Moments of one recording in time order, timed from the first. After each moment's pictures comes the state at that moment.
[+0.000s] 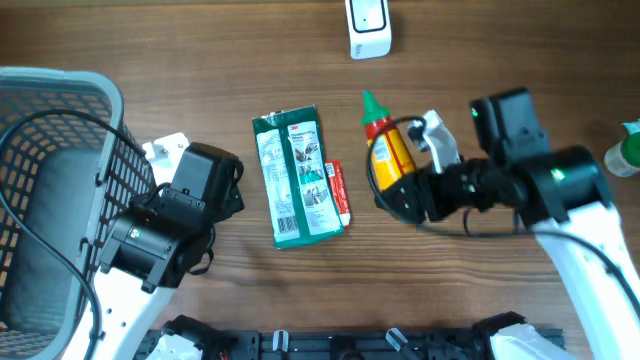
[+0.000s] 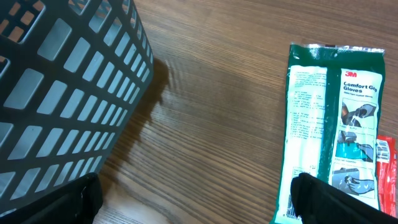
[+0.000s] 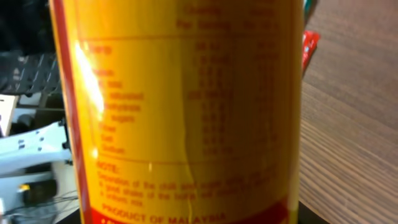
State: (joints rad) left arm -0.41 1.04 1.10 -1.19 -0.50 -0.66; right arm 0.29 1.23 1.30 -1.21 -0.69 -0.03
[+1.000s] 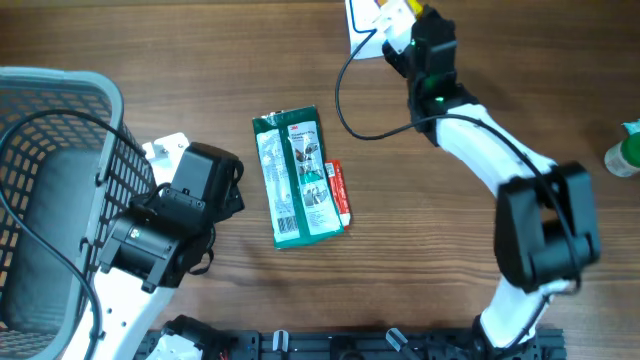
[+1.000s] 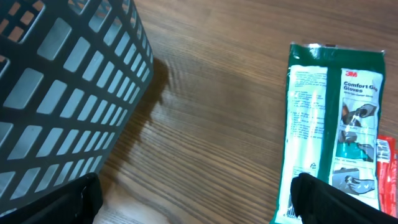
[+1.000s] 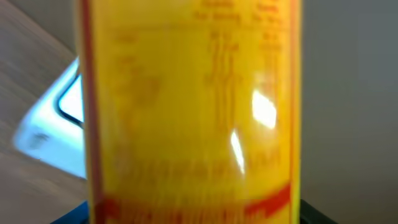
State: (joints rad) left arm -0.41 1.04 1.10 -1.19 -0.50 -0.66; right arm 0.30 1.96 1.30 0.34 0.31 -0.73
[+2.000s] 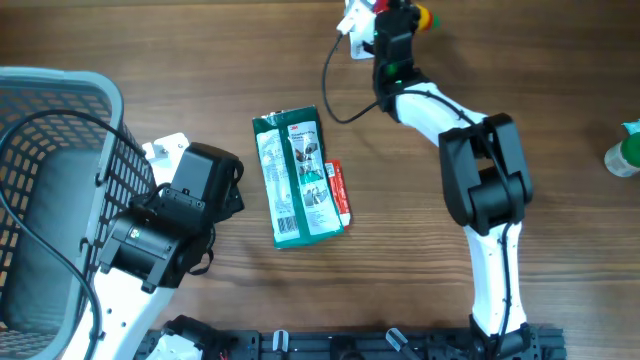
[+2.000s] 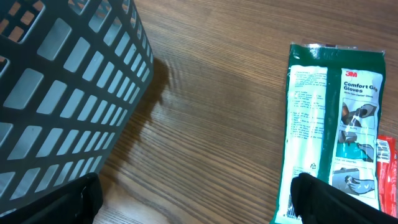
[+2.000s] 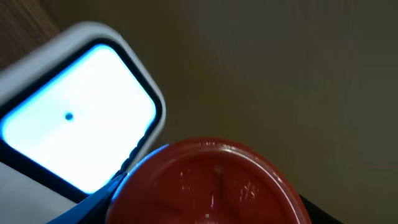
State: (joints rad) left arm -0.41 1.04 1.10 -1.19 -0.50 -0.66; right arm 0.35 2.36 1.65 0.47 0.42 -1.09
